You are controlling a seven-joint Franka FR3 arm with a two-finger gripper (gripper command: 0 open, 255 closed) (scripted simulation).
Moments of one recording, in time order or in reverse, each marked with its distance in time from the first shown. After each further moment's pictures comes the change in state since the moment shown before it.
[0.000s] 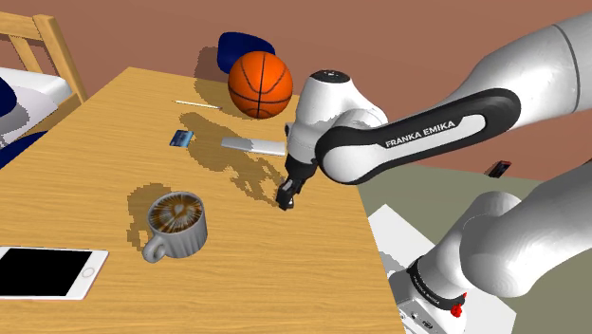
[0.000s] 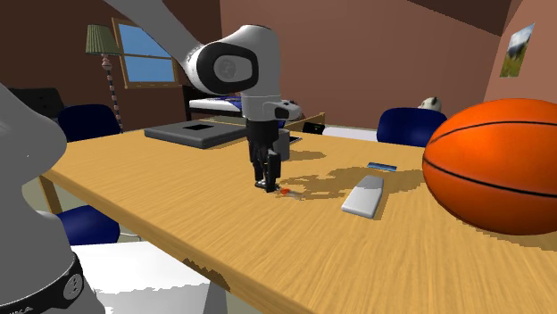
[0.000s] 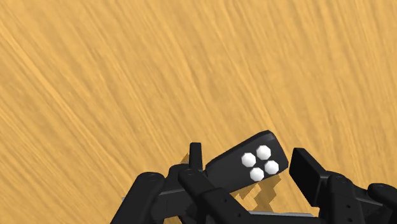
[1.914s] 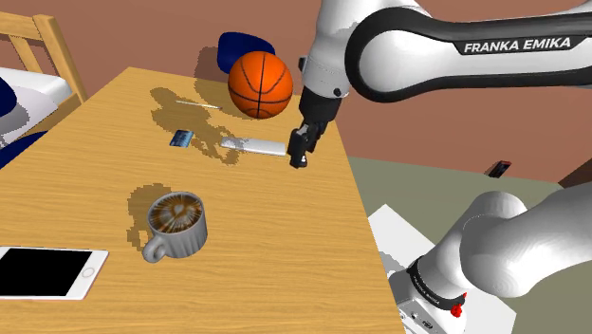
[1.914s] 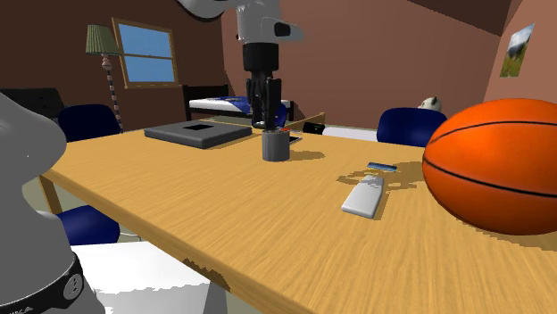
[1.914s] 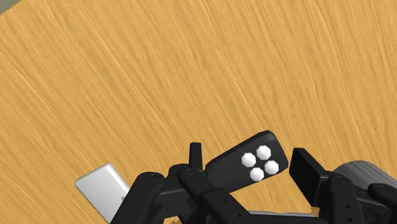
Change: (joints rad) arm 0.003 -0.179 -0.046 0.252 0.009 -0.429 -0.018
